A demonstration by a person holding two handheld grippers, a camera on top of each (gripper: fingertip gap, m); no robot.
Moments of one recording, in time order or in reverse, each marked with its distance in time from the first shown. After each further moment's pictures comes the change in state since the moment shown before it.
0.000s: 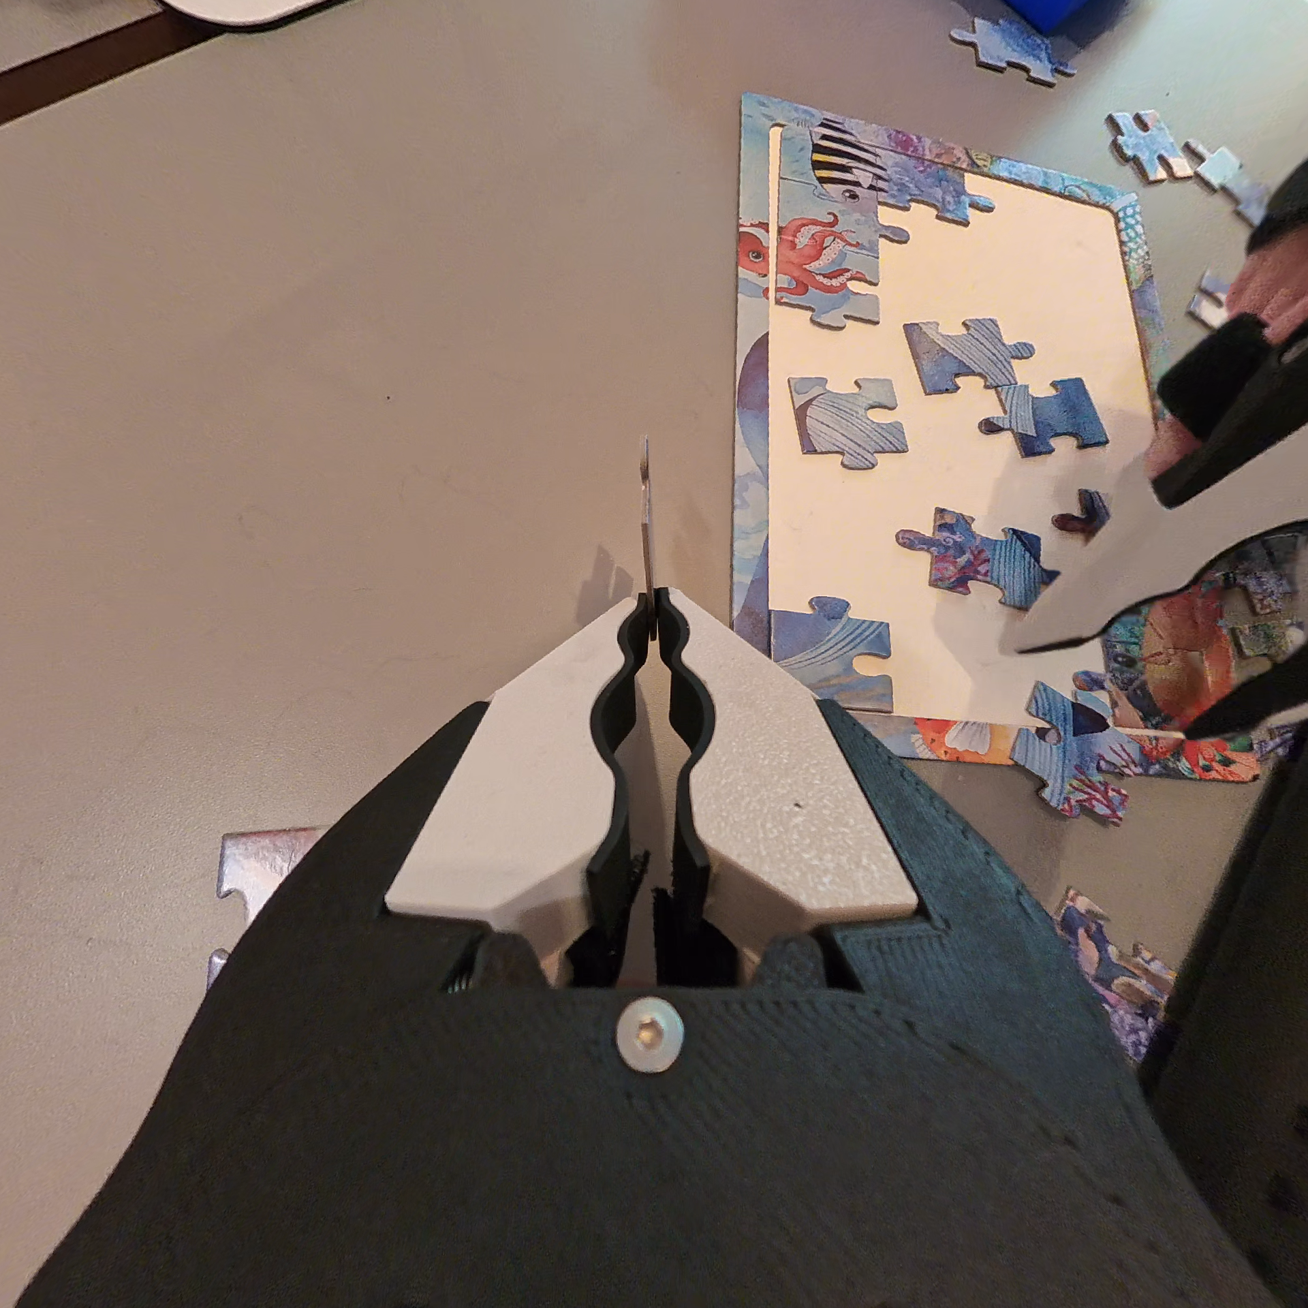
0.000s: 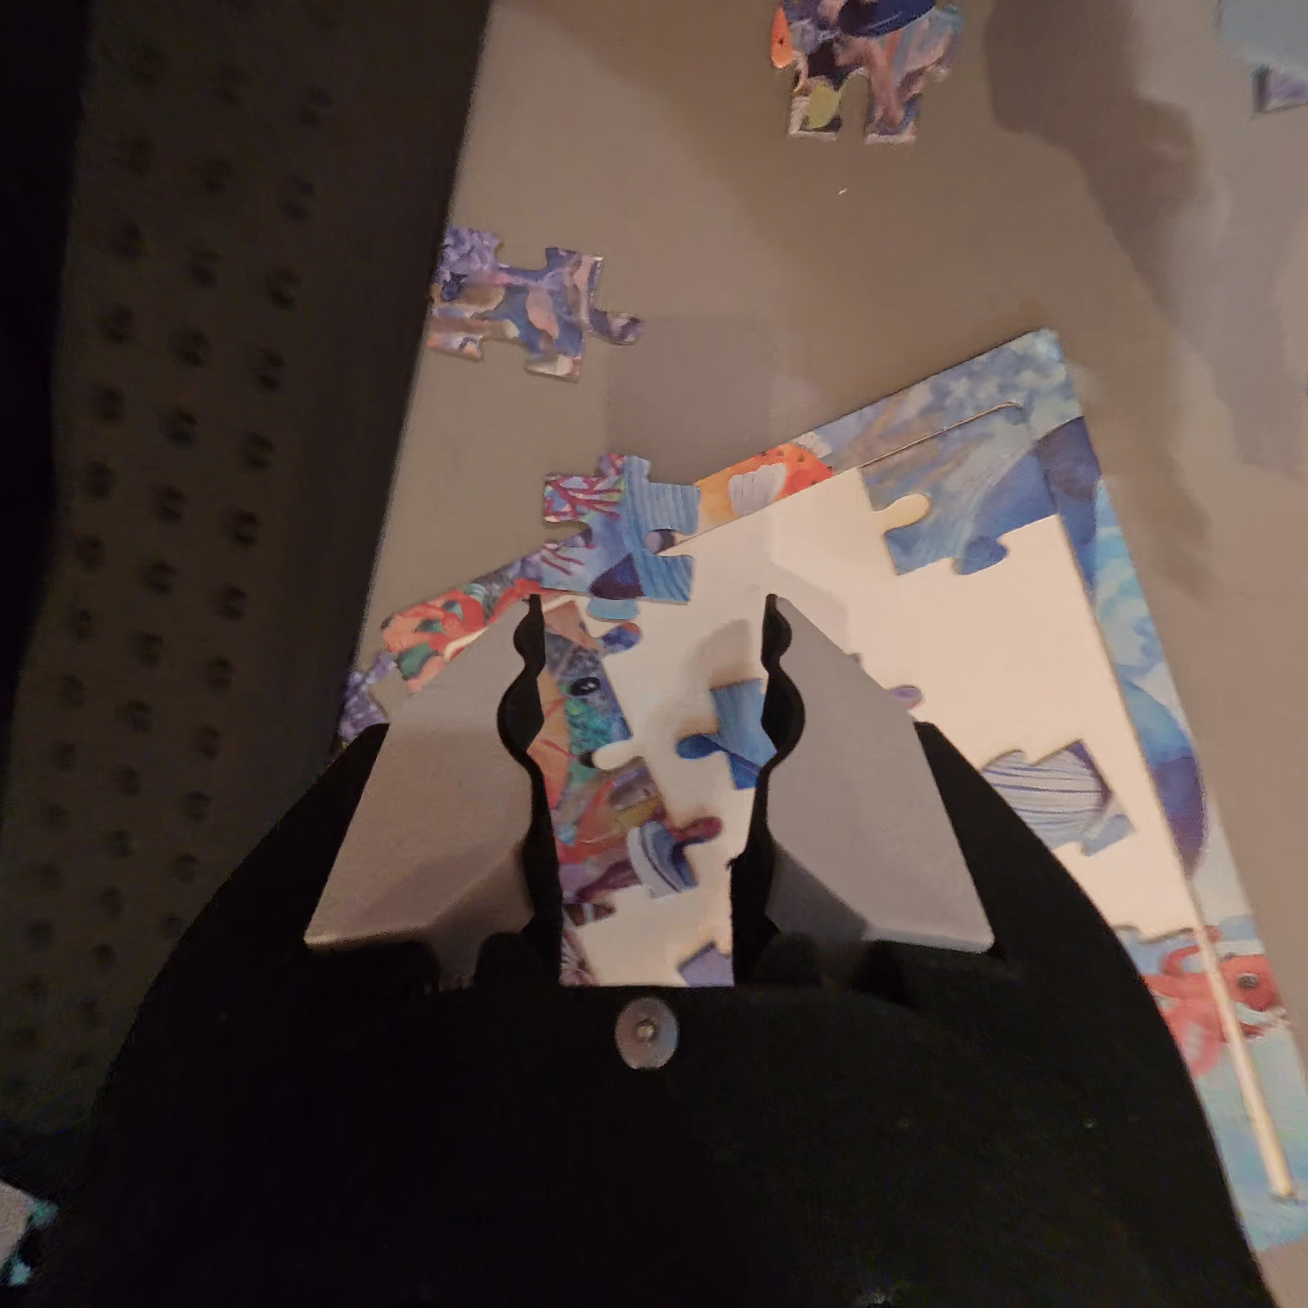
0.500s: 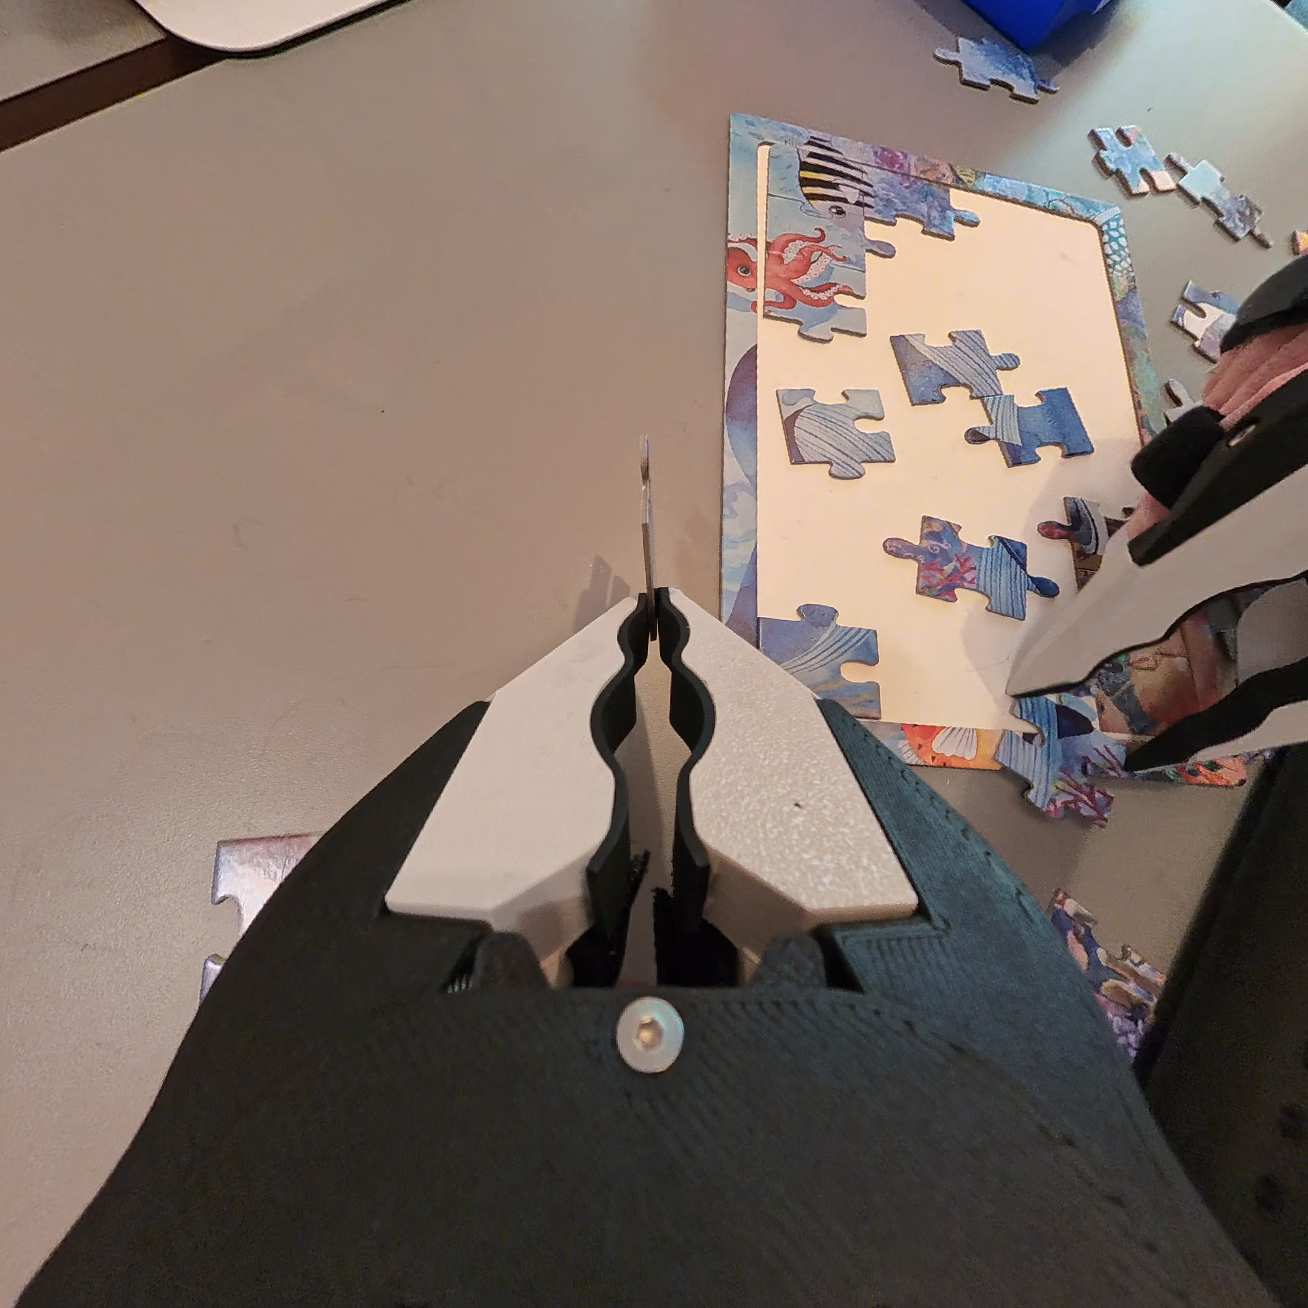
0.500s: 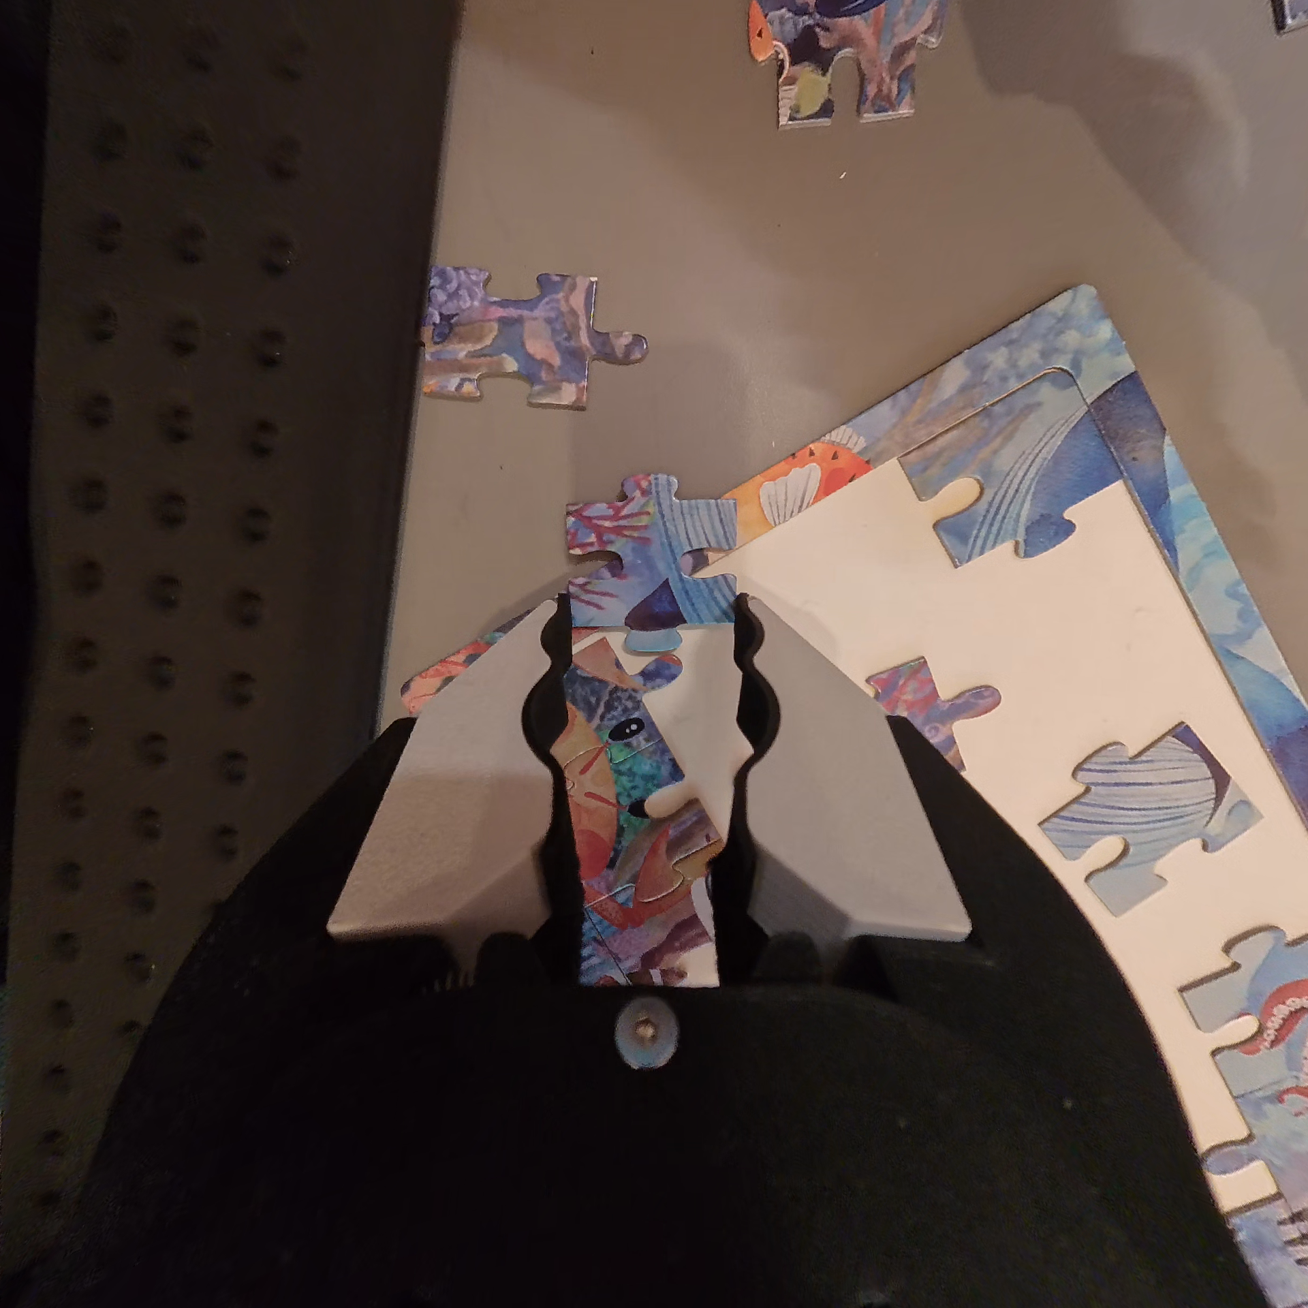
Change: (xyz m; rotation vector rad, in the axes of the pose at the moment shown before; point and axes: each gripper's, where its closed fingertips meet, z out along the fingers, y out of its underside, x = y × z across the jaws) left arm 0.003 -0.003 -0.001 0.012 0.002 0.005; right arm -0.008 -0.002 0.016 0.054 0.058 0.107
